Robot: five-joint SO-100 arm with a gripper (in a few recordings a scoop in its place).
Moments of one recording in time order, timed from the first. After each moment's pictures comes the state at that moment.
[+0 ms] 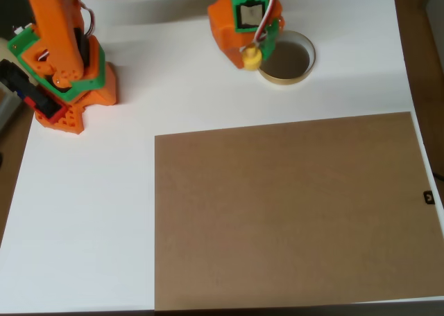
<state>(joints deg) -53.9 80.1 83.9 85.6 -17.7</state>
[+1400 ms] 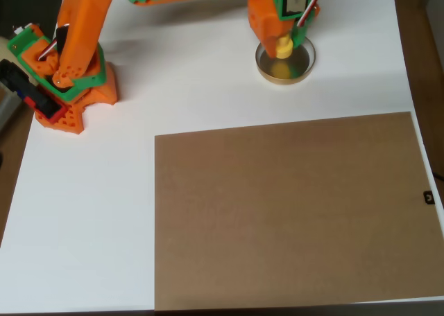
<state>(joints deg) -58.8 54.5 54.8 89.4 -16.2</state>
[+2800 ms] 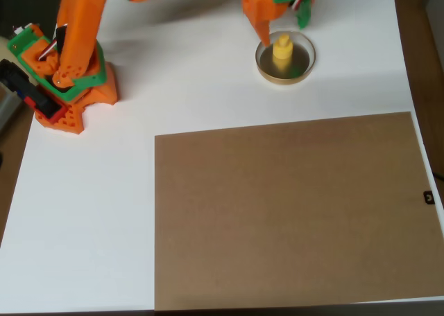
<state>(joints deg) -59.3 61.1 52.5 98.3 -14.8</state>
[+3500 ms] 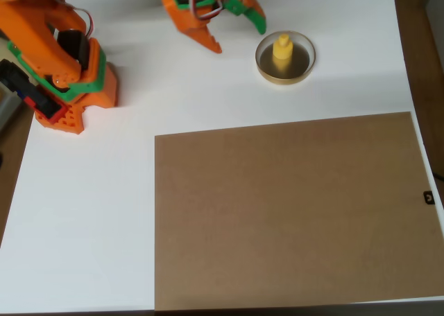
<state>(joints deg) -45.6 108.6 91.1 94.7 -17.7</state>
